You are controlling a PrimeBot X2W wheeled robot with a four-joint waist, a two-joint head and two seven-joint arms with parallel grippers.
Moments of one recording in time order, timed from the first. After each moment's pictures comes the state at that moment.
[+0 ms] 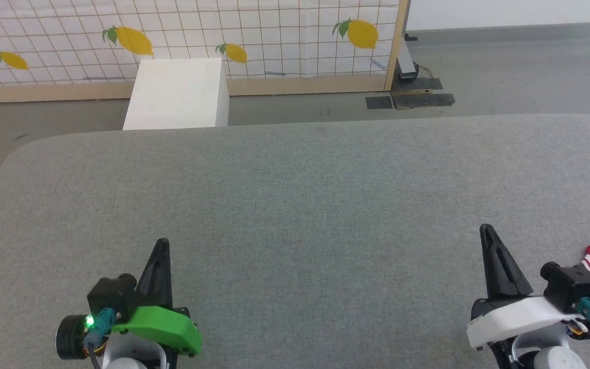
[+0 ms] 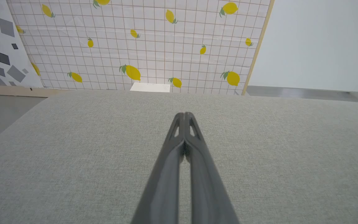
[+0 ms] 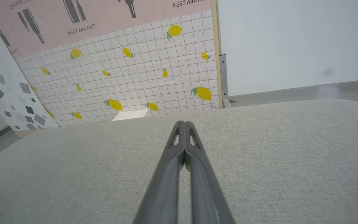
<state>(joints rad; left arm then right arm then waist) -0.02 0.10 -0.07 0.14 -0.20 -0.01 -0.19 -0.02 -0.05 -0.02 0.14 0.23 0.13 -0.19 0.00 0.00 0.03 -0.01</state>
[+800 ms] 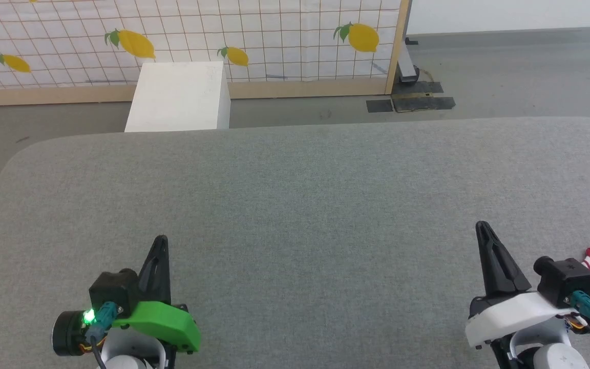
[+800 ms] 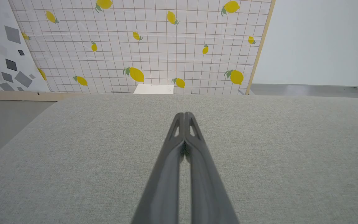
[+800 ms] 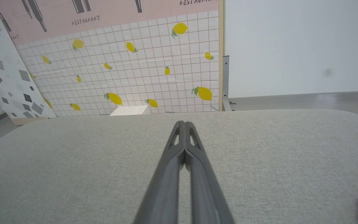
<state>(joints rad) -0.02 0.09 -0.05 0.10 -0.15 -0.01 -0.14 -0.02 -0.05 -0.01 0.10 0.17 0.13 -0.14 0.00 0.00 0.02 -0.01</state>
